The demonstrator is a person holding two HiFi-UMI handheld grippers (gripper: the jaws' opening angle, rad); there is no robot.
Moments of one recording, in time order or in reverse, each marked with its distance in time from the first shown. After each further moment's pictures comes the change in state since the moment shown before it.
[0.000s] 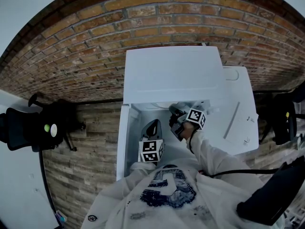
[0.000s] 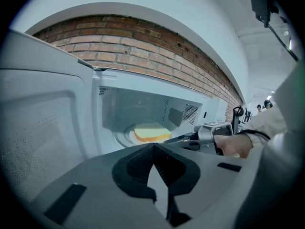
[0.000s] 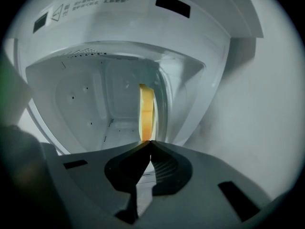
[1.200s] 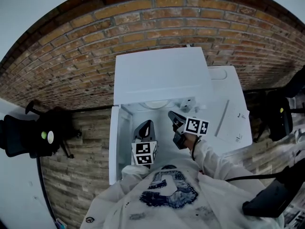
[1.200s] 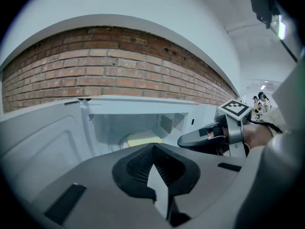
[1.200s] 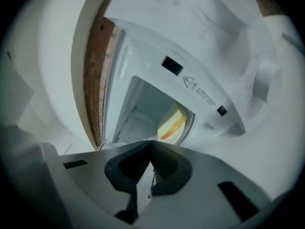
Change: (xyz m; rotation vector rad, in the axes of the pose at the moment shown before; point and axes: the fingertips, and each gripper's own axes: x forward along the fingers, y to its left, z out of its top) left arm -0.025 -0.031 0.032 0.109 -0.024 -0.016; right arm -0.086 0.065 -0.007 -0.502 0.033 -0.017
